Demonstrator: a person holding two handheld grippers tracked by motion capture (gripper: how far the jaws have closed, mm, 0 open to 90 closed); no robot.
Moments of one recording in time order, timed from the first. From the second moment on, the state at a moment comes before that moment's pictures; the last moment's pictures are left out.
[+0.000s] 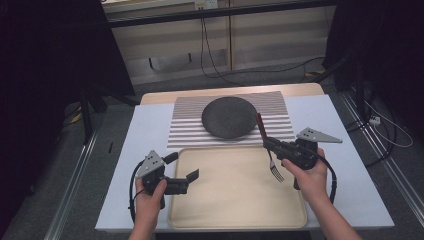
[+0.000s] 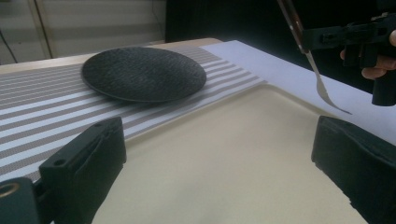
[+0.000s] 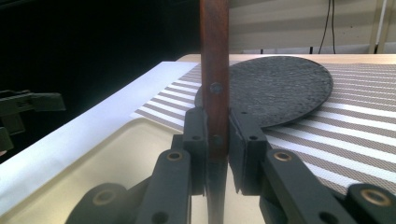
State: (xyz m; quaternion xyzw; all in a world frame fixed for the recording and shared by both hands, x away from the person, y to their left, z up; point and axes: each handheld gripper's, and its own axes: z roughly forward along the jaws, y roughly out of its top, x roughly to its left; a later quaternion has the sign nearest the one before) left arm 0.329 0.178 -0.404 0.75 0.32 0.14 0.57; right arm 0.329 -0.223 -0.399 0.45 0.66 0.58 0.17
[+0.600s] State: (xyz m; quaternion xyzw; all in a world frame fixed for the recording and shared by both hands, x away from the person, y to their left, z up) left arm 0.338 0.136 -0.407 0.75 0.30 0.11 0.58; right arm 0.331 -0.195 -0.396 0.43 0.67 0.59 0.16
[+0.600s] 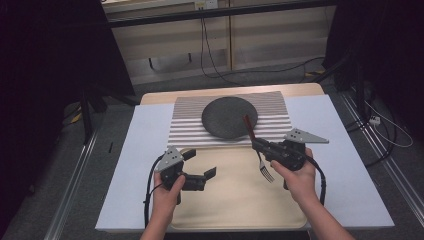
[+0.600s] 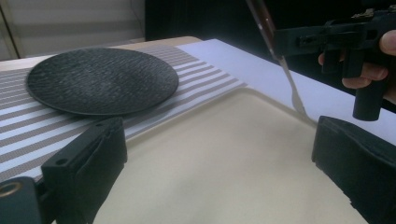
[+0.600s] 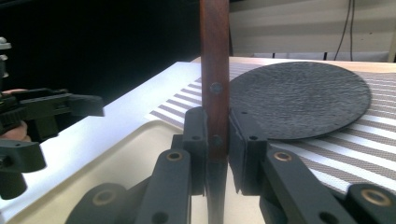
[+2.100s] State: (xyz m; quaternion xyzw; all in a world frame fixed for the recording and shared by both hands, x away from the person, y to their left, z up) left arm 0.330 0.062 -0.427 0.74 0.30 0.03 0.60; right arm 0.312 -0.142 -0.401 0.39 0.68 0.59 0.18
